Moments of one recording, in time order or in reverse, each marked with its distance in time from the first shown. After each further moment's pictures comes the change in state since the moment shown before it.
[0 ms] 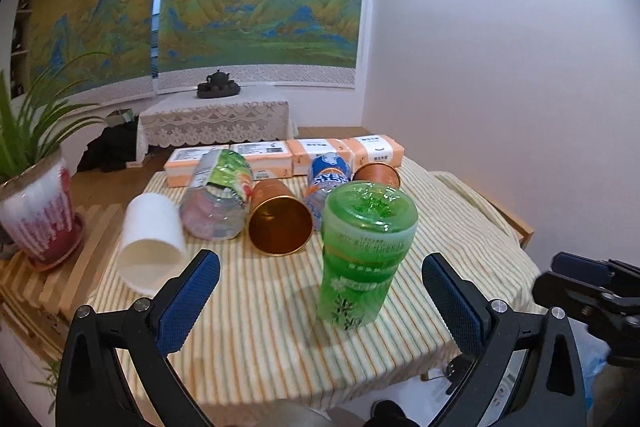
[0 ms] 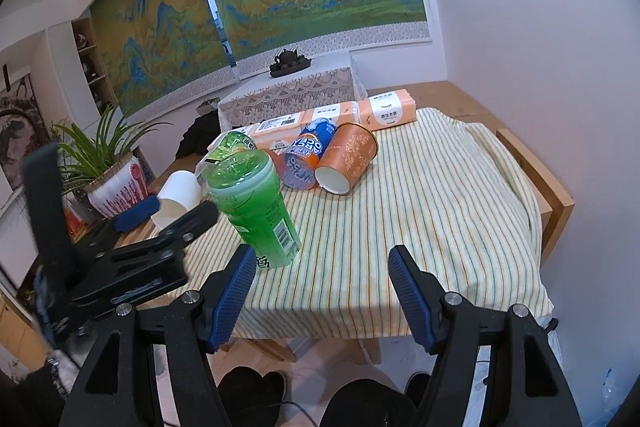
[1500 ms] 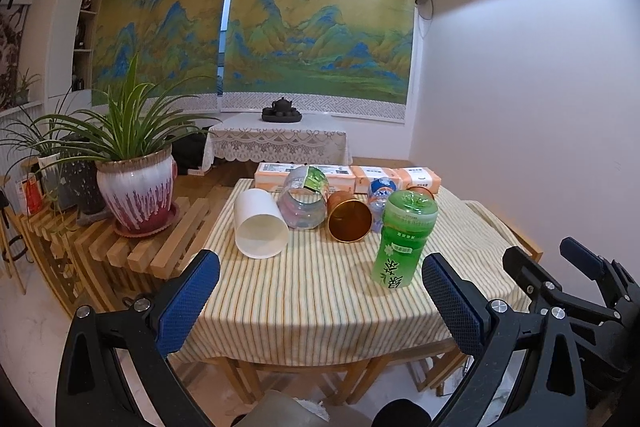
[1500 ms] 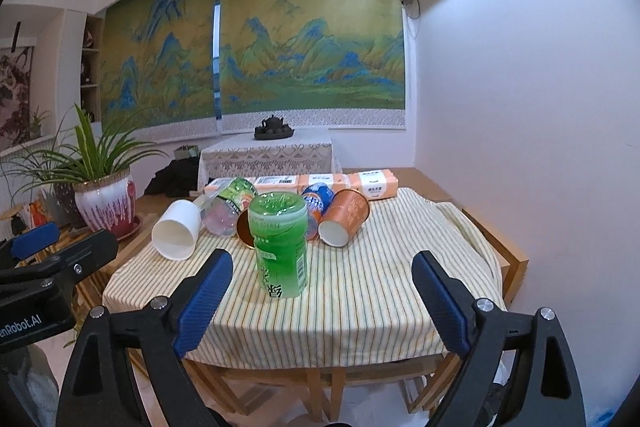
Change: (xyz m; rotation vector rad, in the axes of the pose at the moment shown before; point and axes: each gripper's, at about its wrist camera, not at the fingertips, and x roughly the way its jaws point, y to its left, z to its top) left arm -0.139 0.021 -0.029 -0.085 -0.117 0.179; right arm -0.050 0.074 -0.043 -0.143 -0.305 -0.177
